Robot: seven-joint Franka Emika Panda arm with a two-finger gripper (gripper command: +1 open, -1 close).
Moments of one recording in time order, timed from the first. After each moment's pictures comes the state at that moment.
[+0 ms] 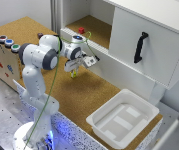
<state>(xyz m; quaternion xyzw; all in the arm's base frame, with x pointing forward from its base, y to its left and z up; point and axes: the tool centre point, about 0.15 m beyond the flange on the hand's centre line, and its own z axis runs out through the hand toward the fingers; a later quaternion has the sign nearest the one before) 0.435 0.126 0.223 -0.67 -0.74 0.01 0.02</state>
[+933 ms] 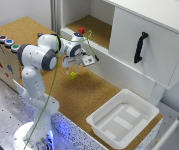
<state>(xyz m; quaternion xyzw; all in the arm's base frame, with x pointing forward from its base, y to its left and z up) 0.413 0.153 0.266 -0.83 -0.56 0.00 0.05</state>
